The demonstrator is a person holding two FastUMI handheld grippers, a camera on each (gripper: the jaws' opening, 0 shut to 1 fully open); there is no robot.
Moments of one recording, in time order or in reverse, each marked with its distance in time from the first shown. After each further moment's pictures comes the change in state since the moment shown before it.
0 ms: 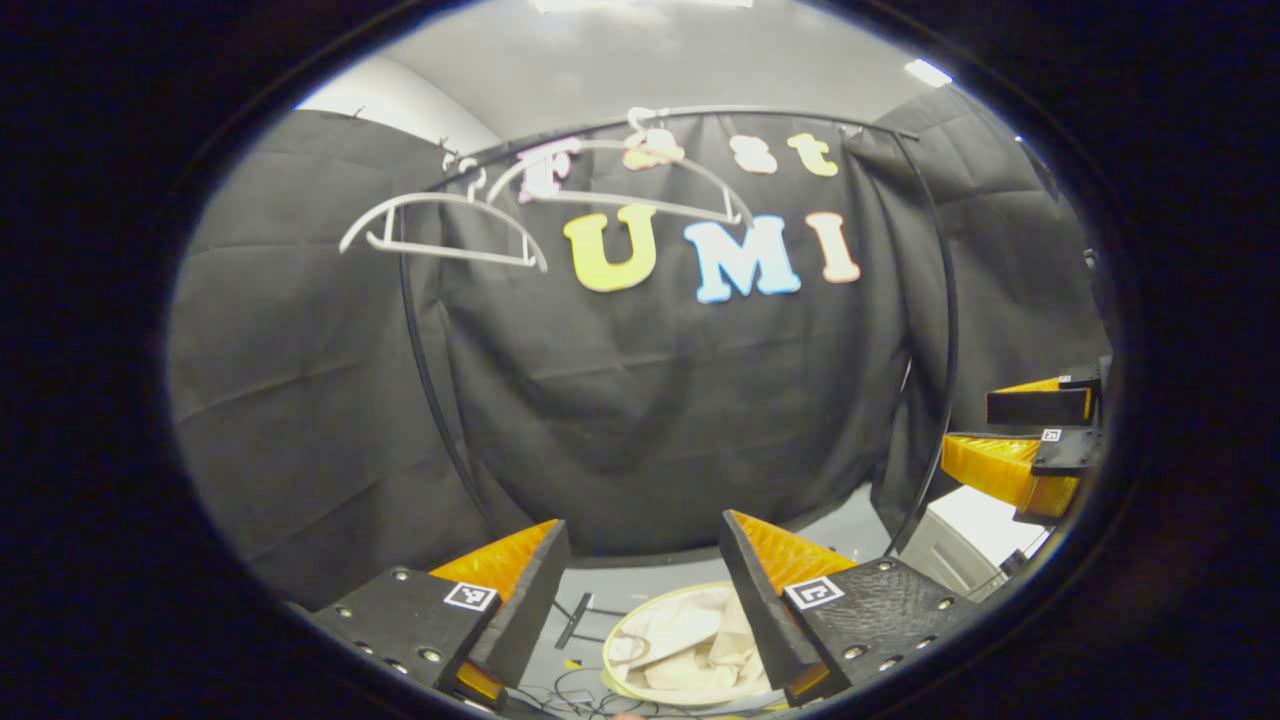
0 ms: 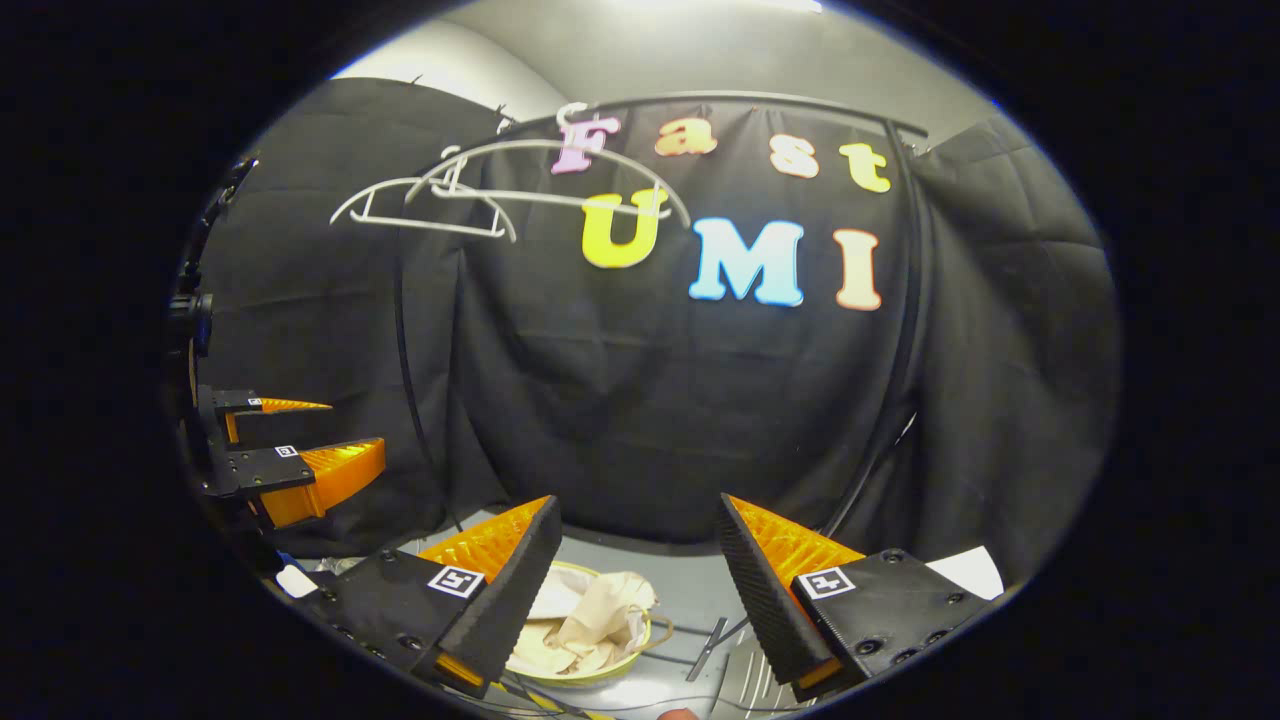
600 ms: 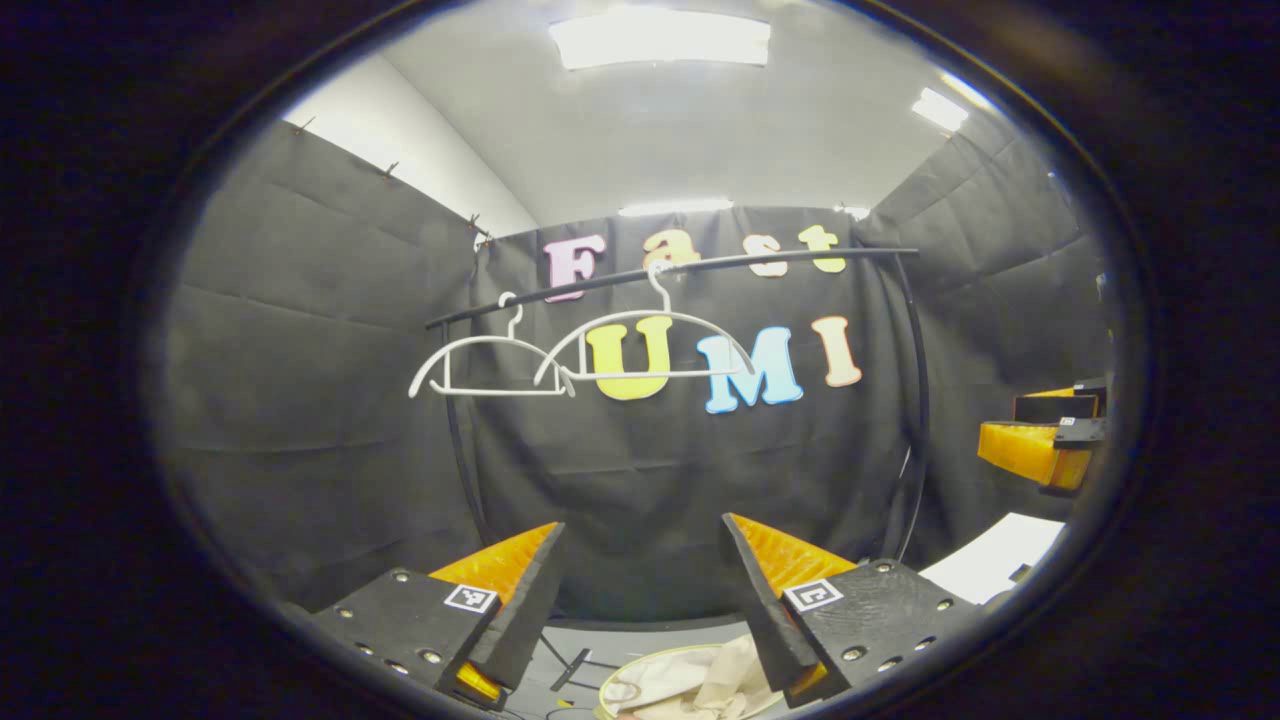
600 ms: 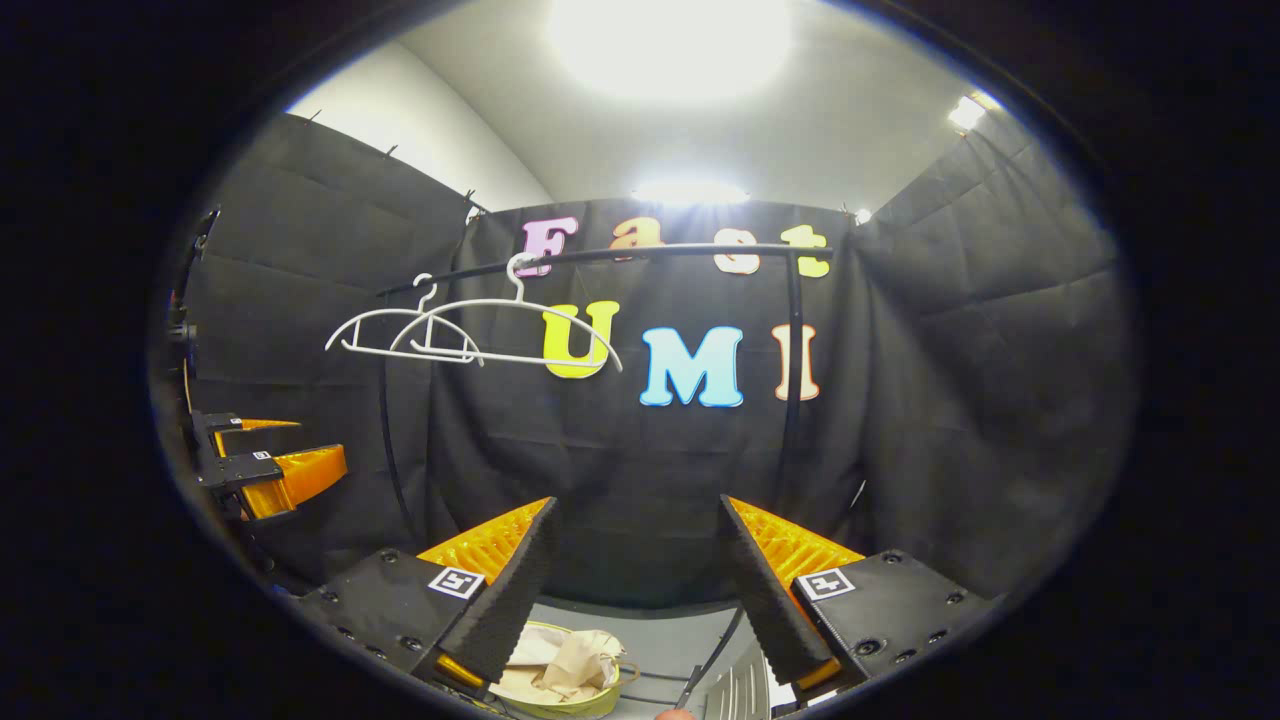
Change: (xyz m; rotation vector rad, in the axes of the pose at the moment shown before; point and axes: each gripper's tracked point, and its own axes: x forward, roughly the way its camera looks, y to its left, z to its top) left arm -0.084 0.012 0.126 -0.036 -0.233 0.041; right arm -0.101 -0.055 0.092 0.037 -0.246 -0.105
